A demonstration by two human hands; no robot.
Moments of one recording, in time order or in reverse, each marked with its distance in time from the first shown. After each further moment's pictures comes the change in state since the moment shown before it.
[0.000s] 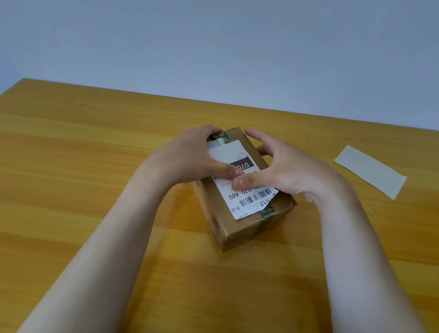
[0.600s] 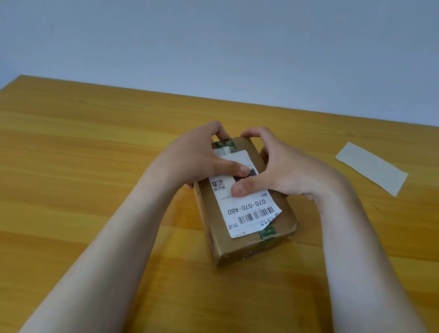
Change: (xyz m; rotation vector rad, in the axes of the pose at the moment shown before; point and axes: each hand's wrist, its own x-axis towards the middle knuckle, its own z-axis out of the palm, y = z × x) left_hand -0.007 0.013 0.008 0.001 0.006 -0.074; right_hand -0.001 0.001 0.001 -0.101 -0.043 0.020
